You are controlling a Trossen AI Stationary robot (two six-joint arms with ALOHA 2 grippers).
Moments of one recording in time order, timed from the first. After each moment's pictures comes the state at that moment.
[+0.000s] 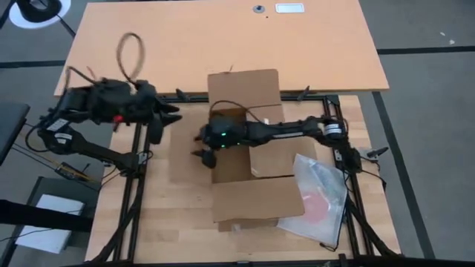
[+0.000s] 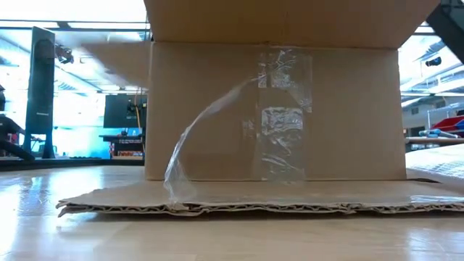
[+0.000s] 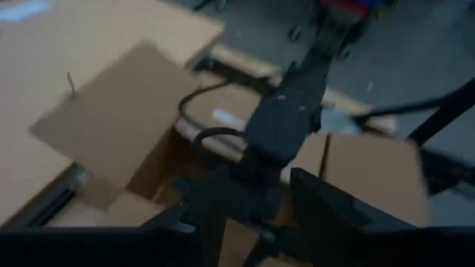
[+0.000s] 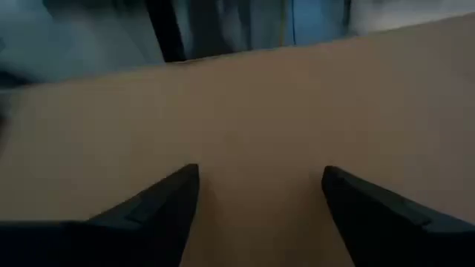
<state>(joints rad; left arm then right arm) 0.03 1.10 1.78 -1.15 -0.24 -0.37 -0.08 2.13 1.77 -0.03 -0.06 0.11</state>
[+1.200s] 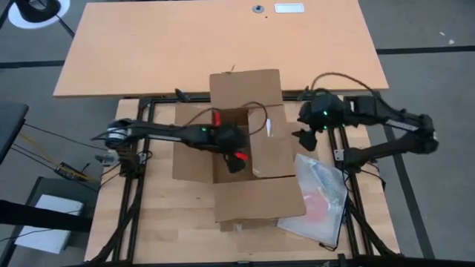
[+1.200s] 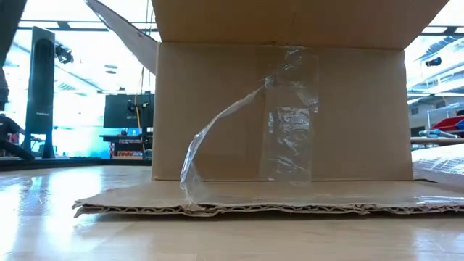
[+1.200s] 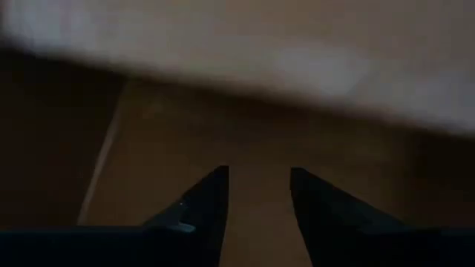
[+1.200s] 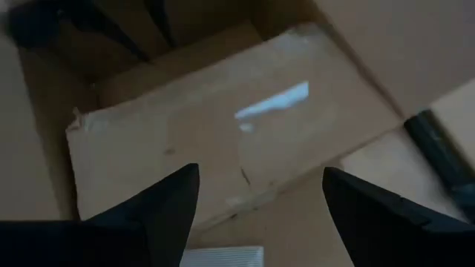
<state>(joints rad) 0.05 1.77 1.44 -0.63 -0.22 -0.16 -0.18 1.06 1.29 -1.09 0.14 0.18</state>
